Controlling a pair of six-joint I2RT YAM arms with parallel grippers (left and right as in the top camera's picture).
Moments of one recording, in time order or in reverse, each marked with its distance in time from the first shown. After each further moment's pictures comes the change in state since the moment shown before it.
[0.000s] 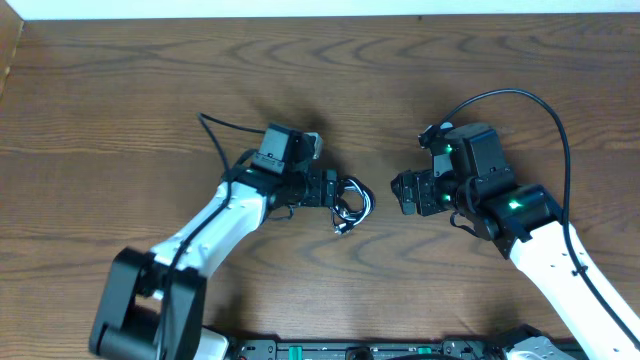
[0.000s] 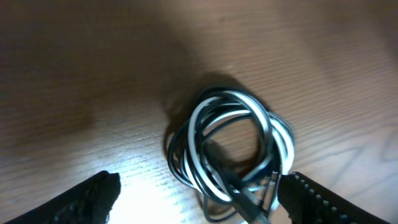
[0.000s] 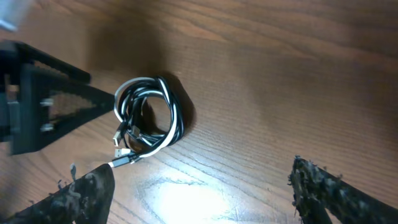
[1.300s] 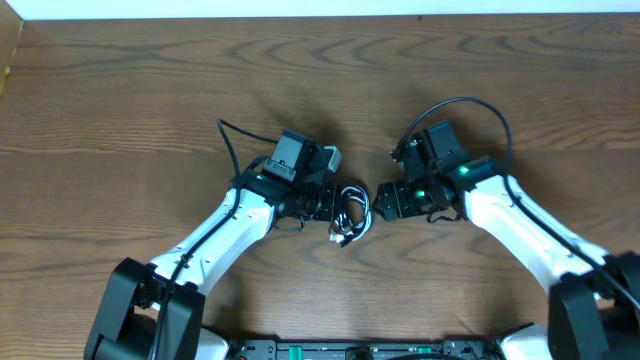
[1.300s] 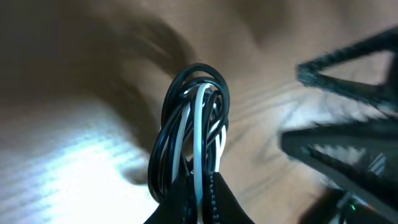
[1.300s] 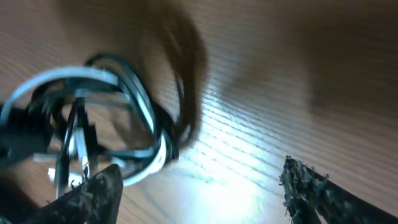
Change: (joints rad) left arm -0.070 -0.060 0.000 -0.095 0.164 -0.033; right arm 0.000 0.364 0.000 0.053 -0.201 0.003
